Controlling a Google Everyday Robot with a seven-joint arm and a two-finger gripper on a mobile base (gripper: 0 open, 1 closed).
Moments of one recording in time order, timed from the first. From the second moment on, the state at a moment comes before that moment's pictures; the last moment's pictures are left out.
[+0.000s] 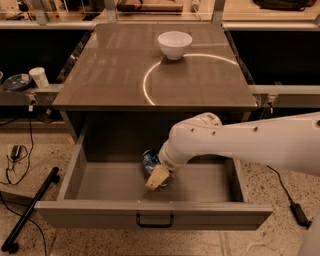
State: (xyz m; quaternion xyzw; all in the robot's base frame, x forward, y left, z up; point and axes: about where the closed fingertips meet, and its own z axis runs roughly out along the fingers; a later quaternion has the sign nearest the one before) arm 0.551 -0.015 0.610 -0.50 0.84 0.06 0.21
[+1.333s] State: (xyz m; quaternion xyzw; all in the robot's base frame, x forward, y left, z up) arm 0.550 0.029 0.610 -0.55 0.80 0.11 0.22
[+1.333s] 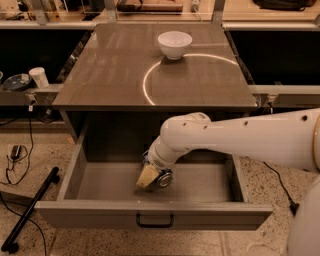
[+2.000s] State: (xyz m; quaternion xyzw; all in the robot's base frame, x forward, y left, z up) arm 0.550 0.029 0.610 -0.55 0.80 0.11 0.22
